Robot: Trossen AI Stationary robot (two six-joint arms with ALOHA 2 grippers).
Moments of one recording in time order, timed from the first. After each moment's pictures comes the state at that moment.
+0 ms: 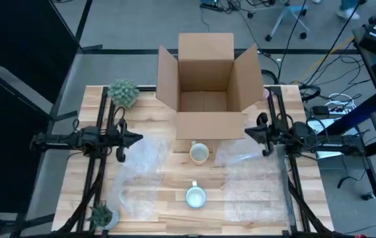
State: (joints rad) left arm -0.03 0.00 0.01 0.04 -0.12 -0.15; right arm -0.07 0.16 0.03 0.32 0.08 0.25
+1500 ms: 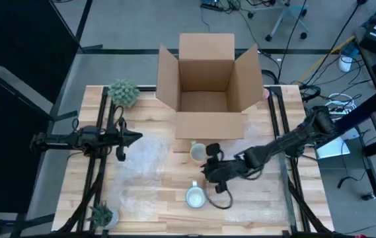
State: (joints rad) left arm -0.03 0.00 0.02 0.04 -0.15 -0.15; right arm 0.39 1.65 1.23 -0.52 0.41 -0.08
